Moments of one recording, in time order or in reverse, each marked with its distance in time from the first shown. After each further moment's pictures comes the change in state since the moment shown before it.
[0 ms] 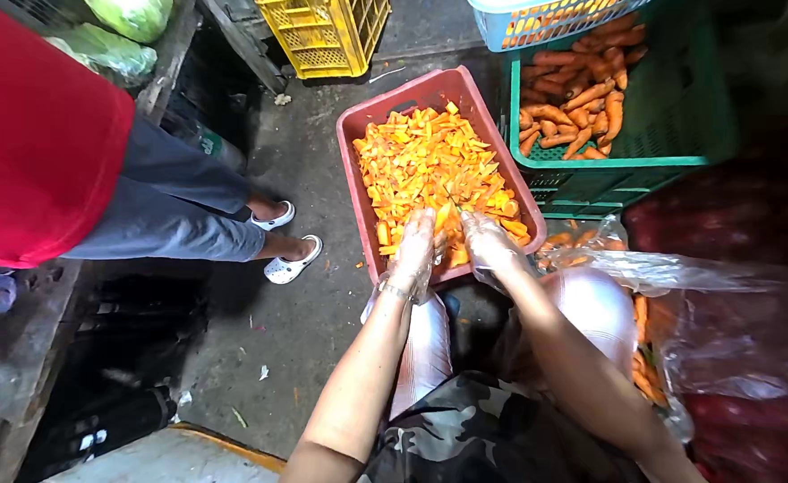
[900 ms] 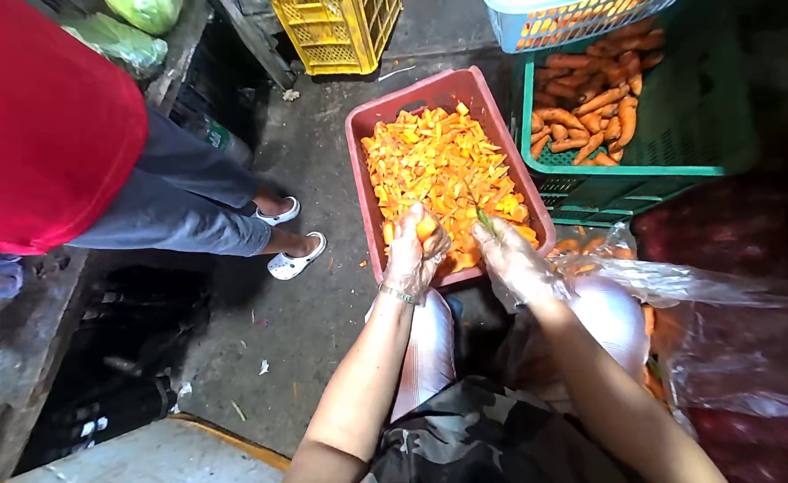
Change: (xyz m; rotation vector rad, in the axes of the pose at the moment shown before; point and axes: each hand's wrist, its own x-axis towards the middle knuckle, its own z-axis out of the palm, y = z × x) left_hand 0.001 0.000 -0.006 -0.566 -0.162 0.240; right_hand -0.027 0.008 -0.013 0.156 0.018 -0.195
